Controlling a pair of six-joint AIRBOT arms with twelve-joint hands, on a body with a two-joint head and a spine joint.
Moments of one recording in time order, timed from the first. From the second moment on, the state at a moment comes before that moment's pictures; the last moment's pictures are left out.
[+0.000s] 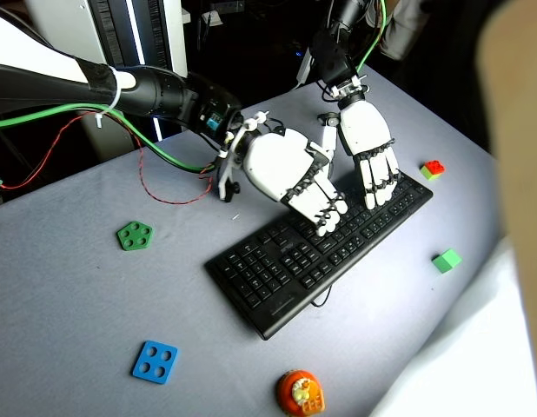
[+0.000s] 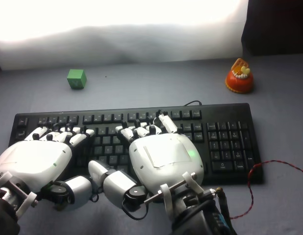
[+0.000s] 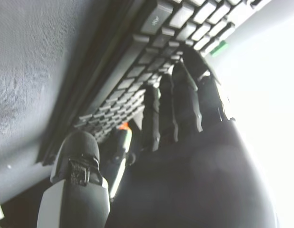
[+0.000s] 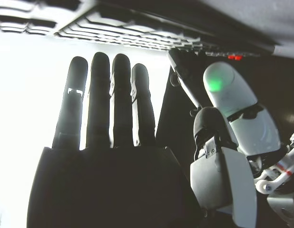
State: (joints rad) left arm 0.87 -1.01 0.77 -0.92 -1.00 1.60; right arm -0.57 -1.70 0.95 1.03 1.30 -1.84
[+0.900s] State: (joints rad) left arm 0.88 -1.01 0.76 -0.92 -1.04 1.59; right arm -0.53 -1.71 0.96 1.13 1.27 -1.78
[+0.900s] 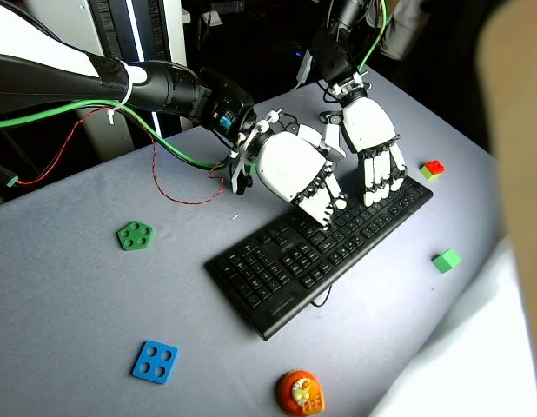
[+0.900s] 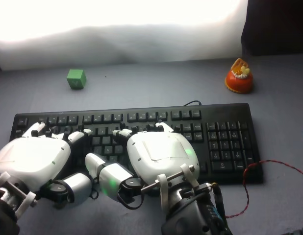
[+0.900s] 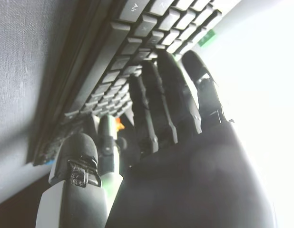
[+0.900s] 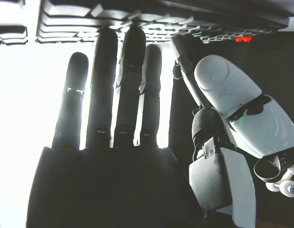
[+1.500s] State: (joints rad) left arm 0.88 -1.01 0.76 -0.91 -1.06 1.58; right arm -0.53 -1.71 0.96 1.13 1.28 -1.77
